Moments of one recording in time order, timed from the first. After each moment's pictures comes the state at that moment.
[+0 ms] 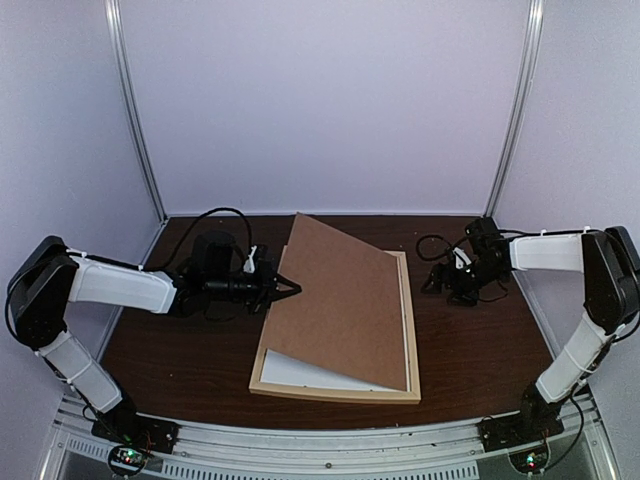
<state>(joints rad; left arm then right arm) -0.70 1.58 0.78 0.38 0.50 -1.16 0.20 1.62 0.94 -0.41 -0.41 0.41</state>
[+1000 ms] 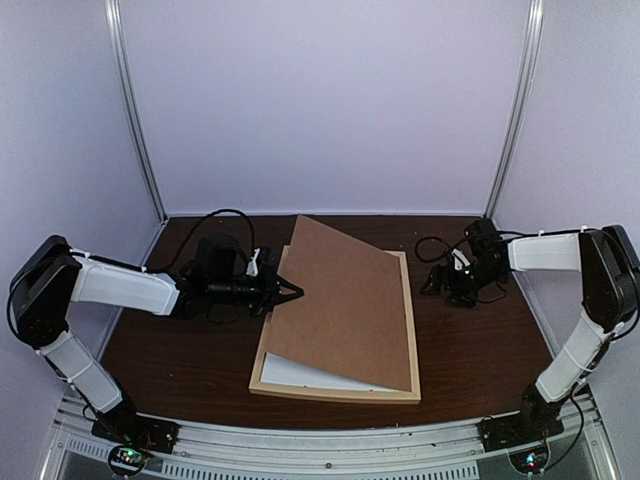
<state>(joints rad) -0.72 1.60 0.77 0.38 0.47 -1.13 0.20 1.64 0.94 -0.39 -0.42 0.41</state>
